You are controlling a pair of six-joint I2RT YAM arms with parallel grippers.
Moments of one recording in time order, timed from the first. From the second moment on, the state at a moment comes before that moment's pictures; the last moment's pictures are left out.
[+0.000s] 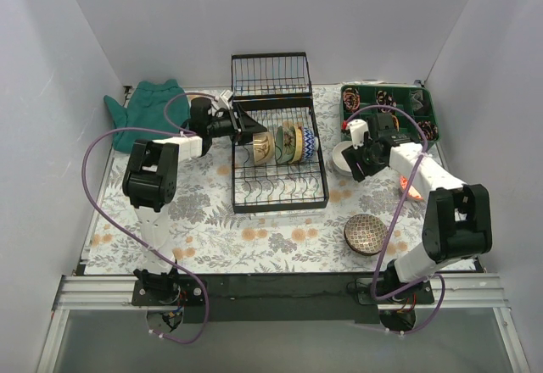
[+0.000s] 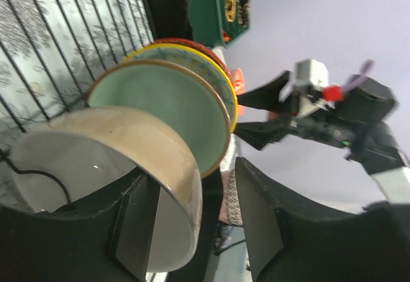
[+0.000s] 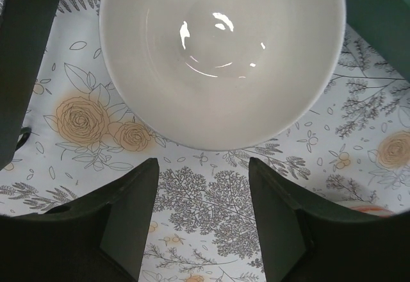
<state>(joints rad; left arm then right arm) -0.20 2.08 1.25 0.54 0.98 -1.05 0.20 1.55 1.07 -0.62 -0.11 -0.38</state>
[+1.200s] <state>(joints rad) -0.35 1.66 1.57 -0.19 0.90 0.03 -0.11 1.29 1.06 -0.62 -0.17 -0.24</state>
